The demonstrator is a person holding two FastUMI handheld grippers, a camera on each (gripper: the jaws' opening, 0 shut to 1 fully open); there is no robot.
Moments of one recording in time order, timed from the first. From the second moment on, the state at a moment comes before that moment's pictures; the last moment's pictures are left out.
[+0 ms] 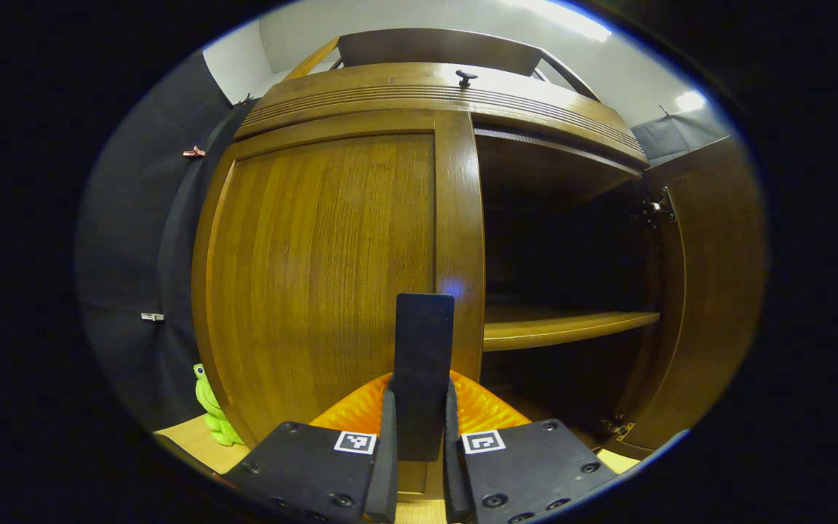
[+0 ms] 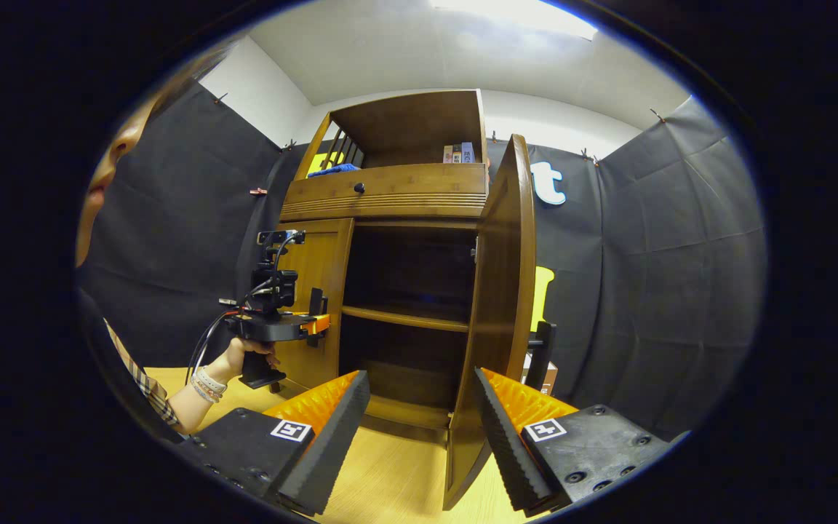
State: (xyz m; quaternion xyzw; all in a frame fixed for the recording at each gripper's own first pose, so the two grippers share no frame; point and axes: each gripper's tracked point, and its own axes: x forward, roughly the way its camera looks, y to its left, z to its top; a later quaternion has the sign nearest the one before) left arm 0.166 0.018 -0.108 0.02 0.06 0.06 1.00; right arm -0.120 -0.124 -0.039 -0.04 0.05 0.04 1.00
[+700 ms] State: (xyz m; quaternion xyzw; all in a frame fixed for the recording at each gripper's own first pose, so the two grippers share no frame) left arm 0.072 0.035 -0.088 0.01 0.07 0.01 1.00; right arm -0.120 -0.081 -0.050 -0.05 0.07 0.07 0.99
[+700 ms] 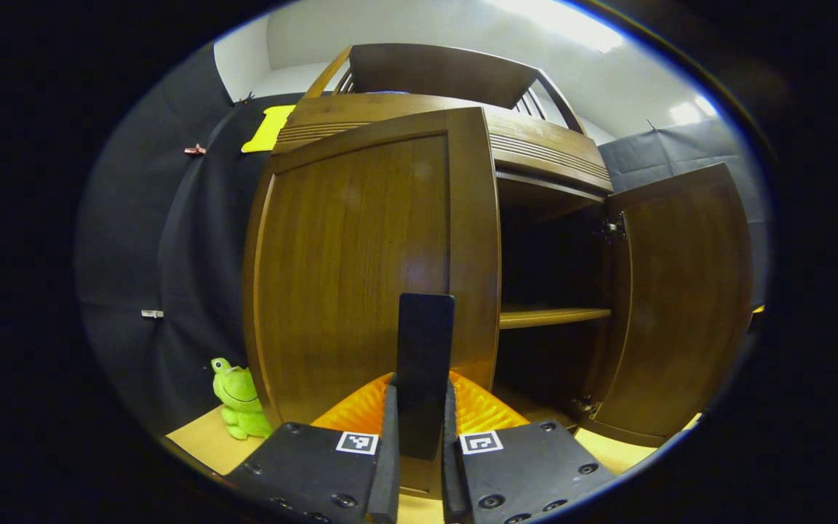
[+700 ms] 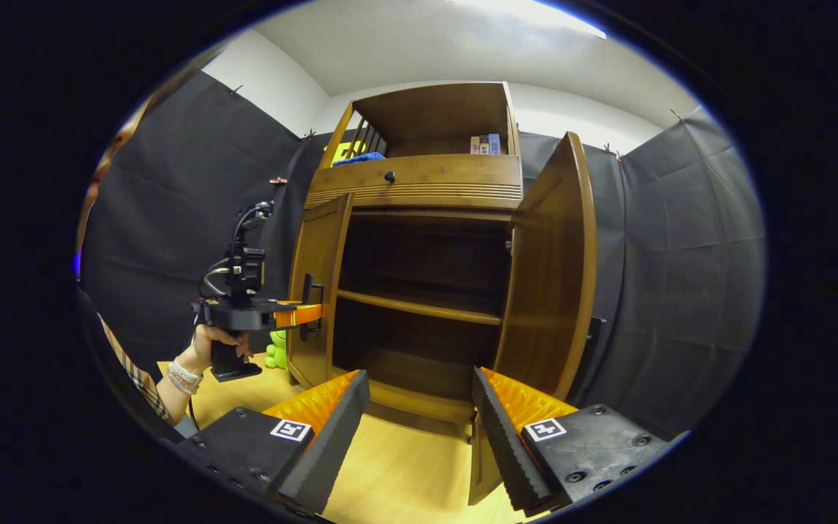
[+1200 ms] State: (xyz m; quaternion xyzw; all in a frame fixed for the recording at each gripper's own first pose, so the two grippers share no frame) left arm 0.012 0.070 -0.074 0.00 0.07 0.00 1.00; right arm -0.111 -0.029 -0.054 -0.03 0.07 0.11 0.99
